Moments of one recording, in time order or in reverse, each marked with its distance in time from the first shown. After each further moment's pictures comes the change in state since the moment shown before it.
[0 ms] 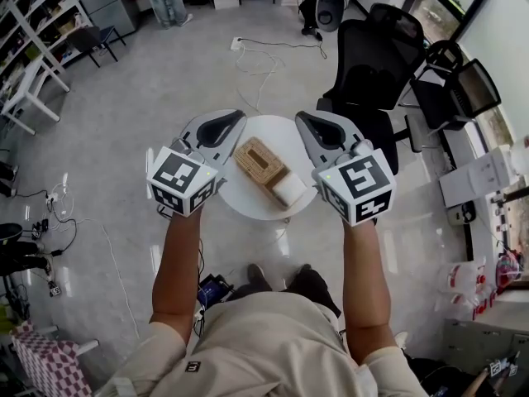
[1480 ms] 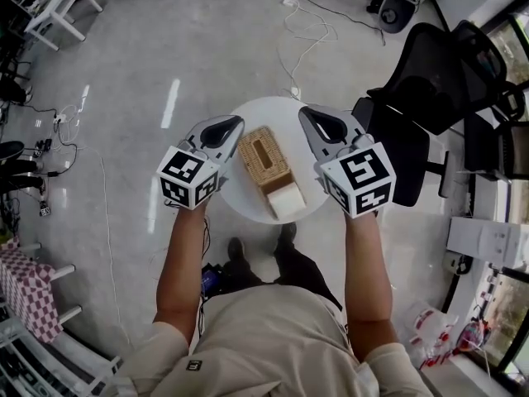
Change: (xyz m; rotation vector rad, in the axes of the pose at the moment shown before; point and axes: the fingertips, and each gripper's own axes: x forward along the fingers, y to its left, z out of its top) left arm 0.080 0.092 -0.195 -0.294 0.252 0.294; right arm 0.170 -0.068 -0.130 0.055 0.131 0.342
